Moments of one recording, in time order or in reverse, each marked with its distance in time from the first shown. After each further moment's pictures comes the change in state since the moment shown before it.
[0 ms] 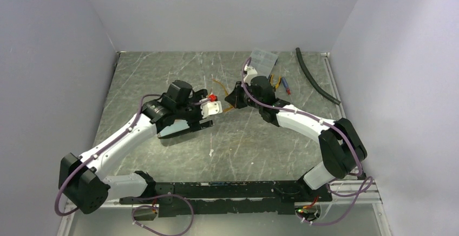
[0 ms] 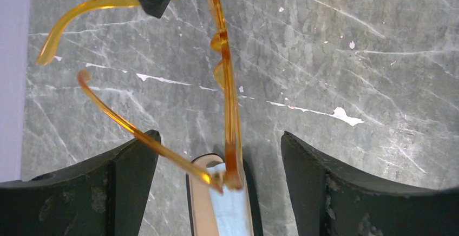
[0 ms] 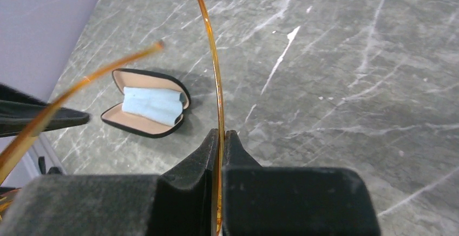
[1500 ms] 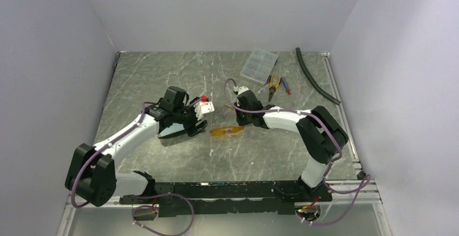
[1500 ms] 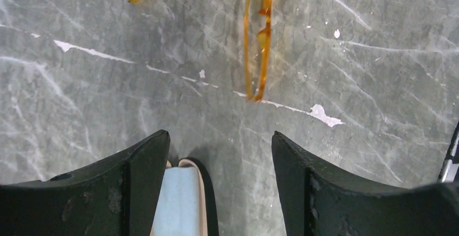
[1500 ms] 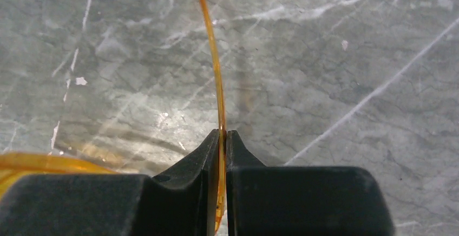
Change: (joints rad) left arm 0.143 0.069 -0.183 0.140 0.180 -0.086; right arm 0.055 0.198 -0.031 -0.229 0.250 -0.172
